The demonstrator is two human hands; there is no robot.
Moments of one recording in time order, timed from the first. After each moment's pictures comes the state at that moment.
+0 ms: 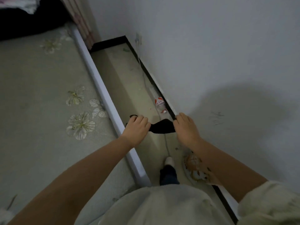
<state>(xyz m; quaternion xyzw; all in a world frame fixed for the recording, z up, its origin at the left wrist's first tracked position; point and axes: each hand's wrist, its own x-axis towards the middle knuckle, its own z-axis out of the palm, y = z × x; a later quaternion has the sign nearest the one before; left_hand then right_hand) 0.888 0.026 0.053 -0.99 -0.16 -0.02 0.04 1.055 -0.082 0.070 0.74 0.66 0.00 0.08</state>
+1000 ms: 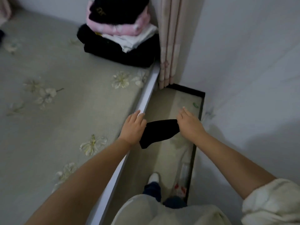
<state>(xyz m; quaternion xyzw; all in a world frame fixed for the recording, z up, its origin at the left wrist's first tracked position) 1.000 0.458 0.071 -0.78 -0.62 -0.02 0.00 1.204 0.525 0.078 0.47 0.87 -0.07 0.08</state>
